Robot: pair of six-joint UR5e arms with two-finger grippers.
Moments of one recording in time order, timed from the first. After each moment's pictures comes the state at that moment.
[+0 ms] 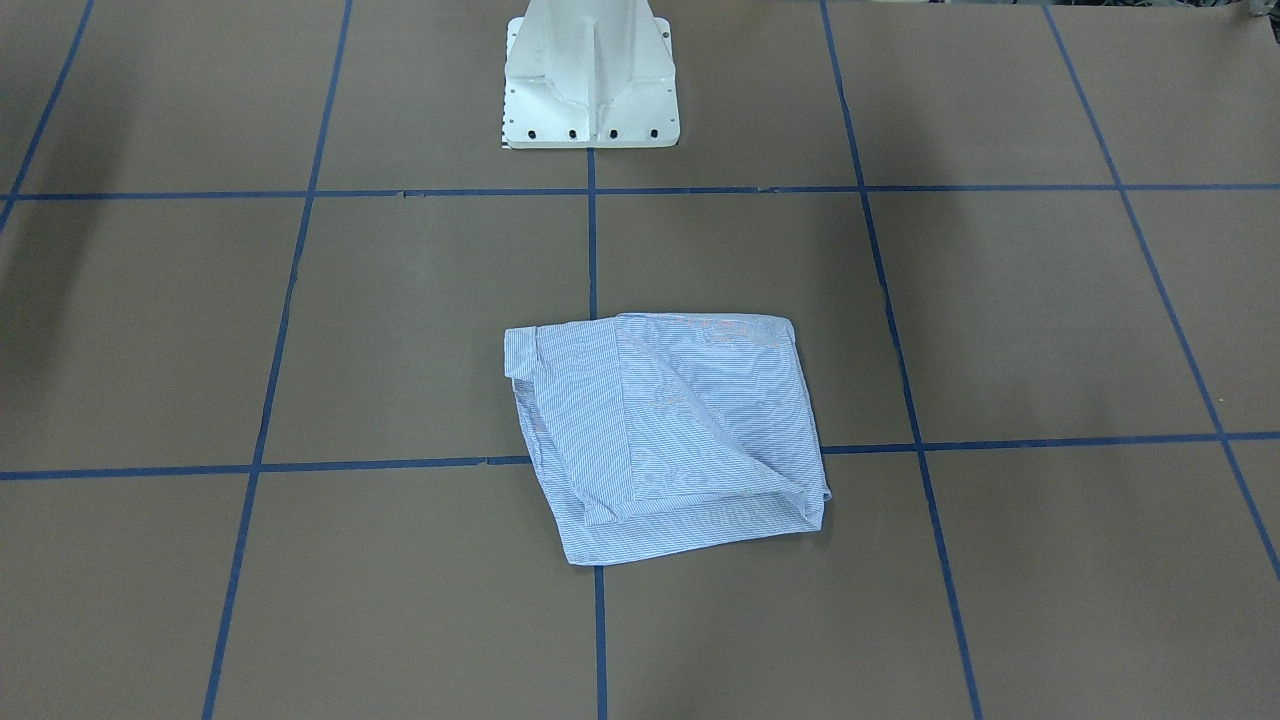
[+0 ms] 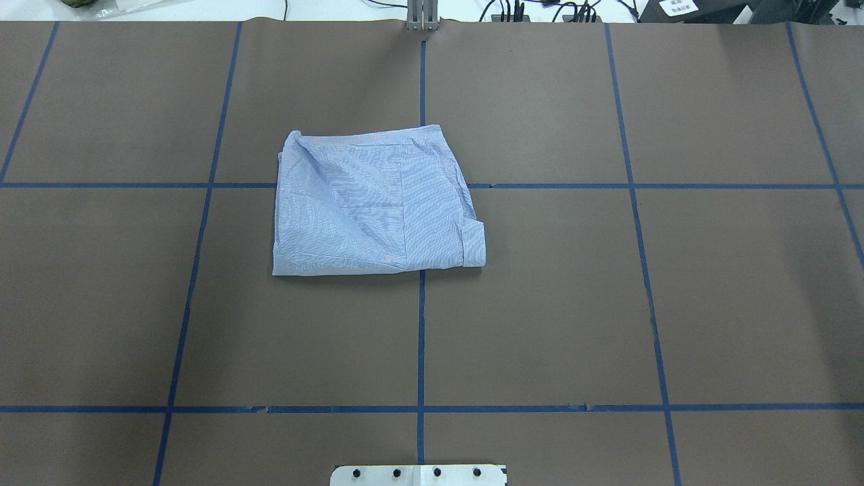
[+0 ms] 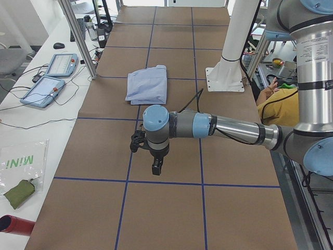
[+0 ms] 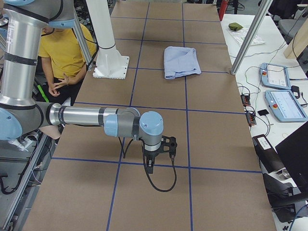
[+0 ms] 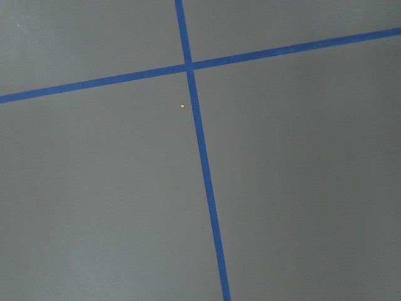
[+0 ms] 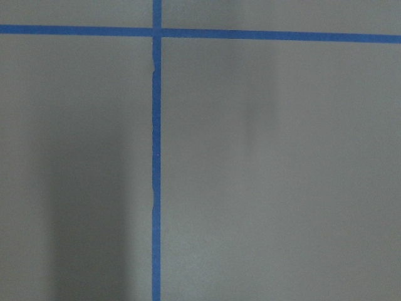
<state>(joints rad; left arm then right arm) -1.57 -1.42 -1.90 -1.39 -2.34 0.17 1.60 -1.81 1.82 -1.61 2.27 -0.04</state>
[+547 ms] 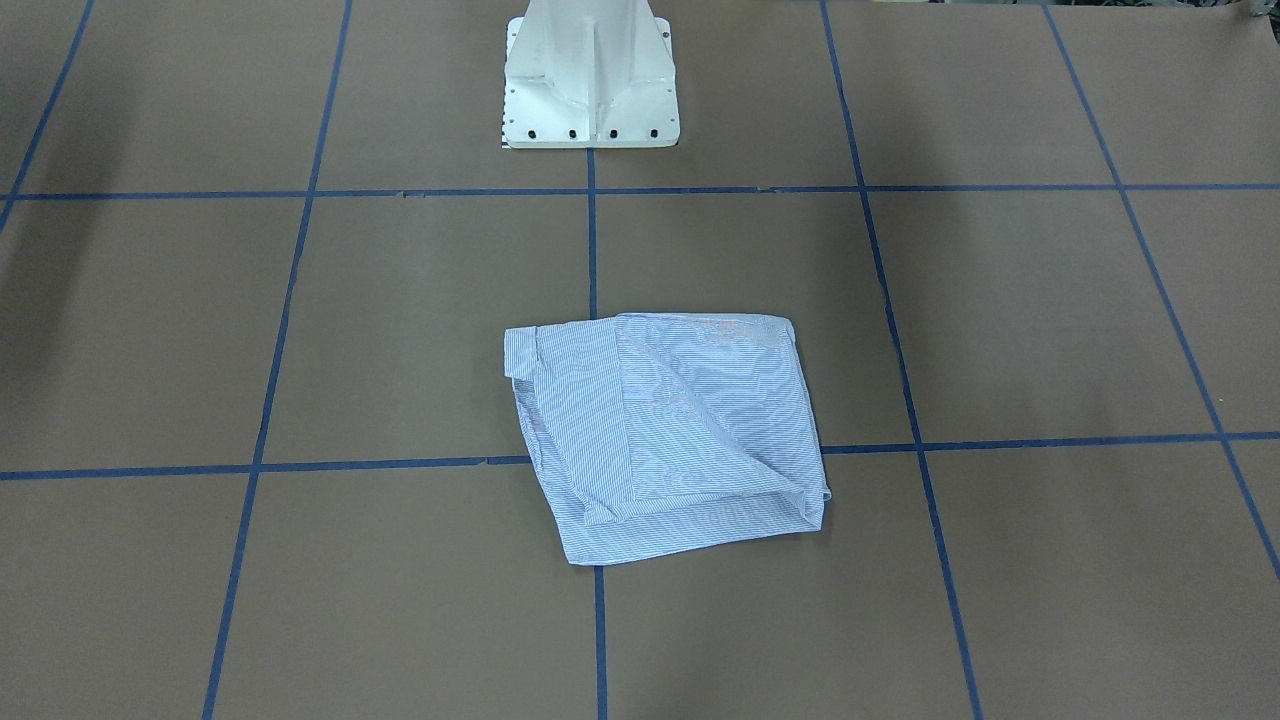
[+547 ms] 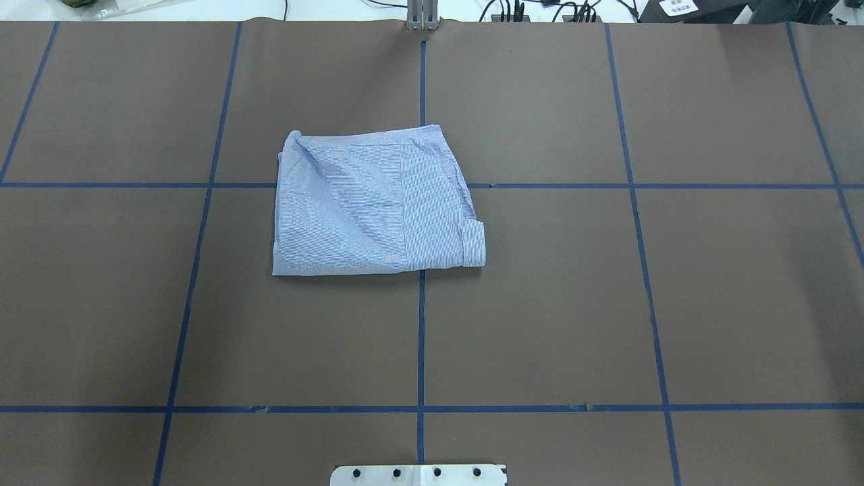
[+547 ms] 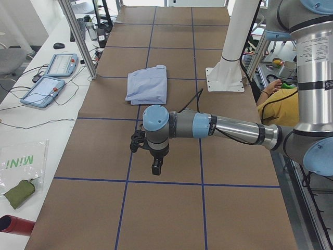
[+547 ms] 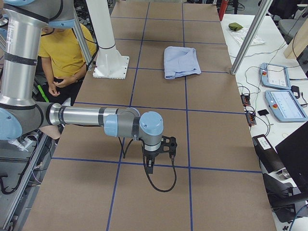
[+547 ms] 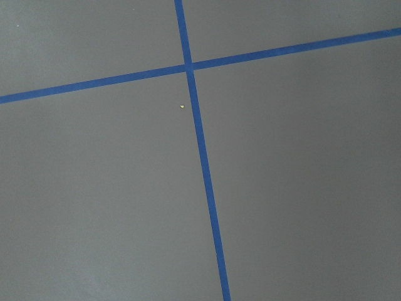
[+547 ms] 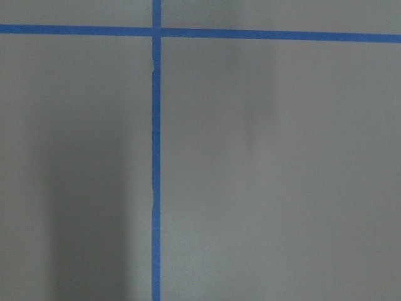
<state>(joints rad) -1.57 -1.42 -1.89 -1.39 -2.34 0.17 1.60 -1.81 1.82 -1.61 2.27 -0.04</state>
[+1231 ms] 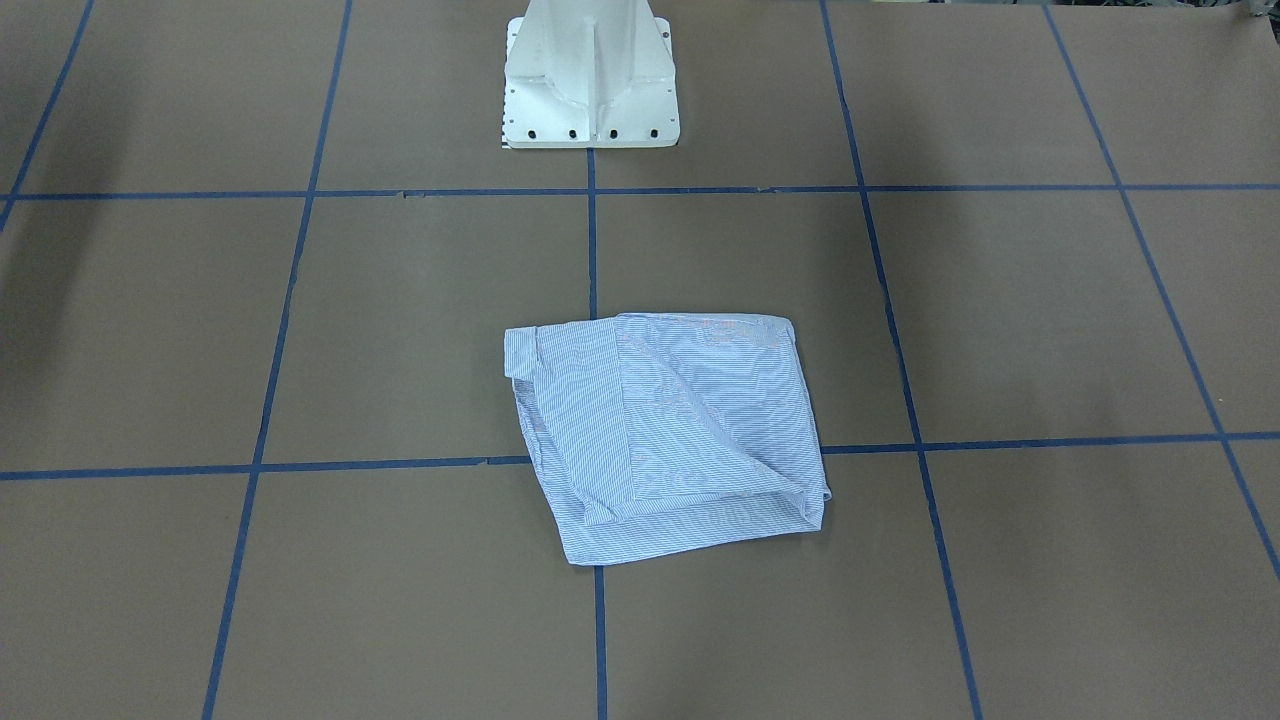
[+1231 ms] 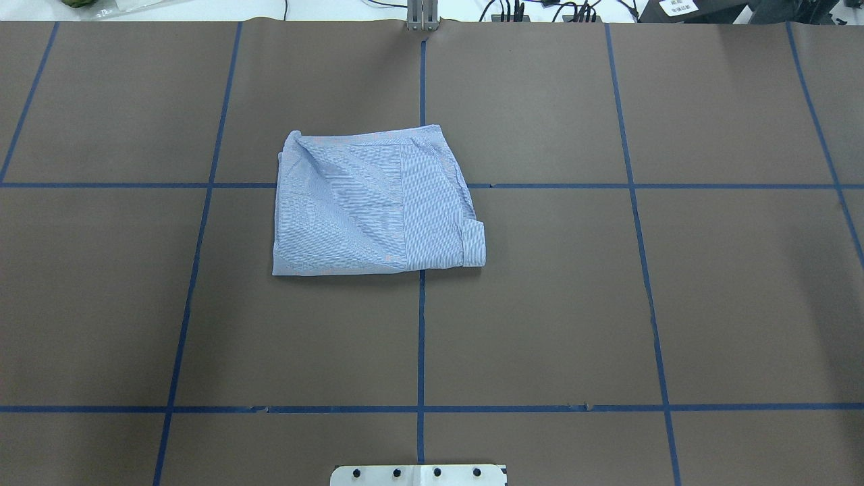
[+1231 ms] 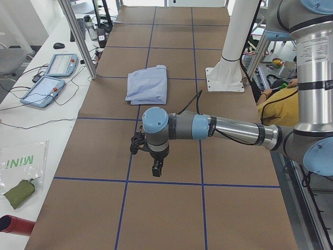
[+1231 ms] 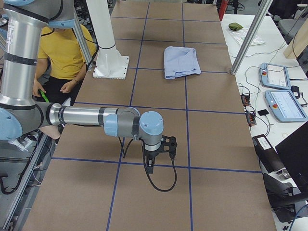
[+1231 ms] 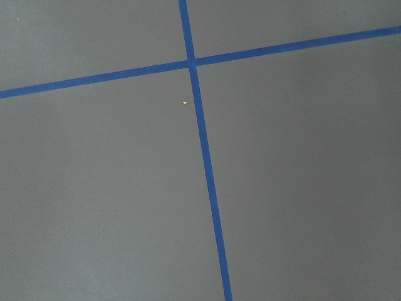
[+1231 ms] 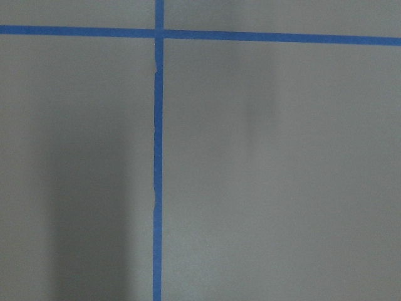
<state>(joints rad) -1.57 -1.42 -1.88 -1.39 -2.35 0.17 1.60 -1.81 1.82 -1.61 2.27 -0.05</state>
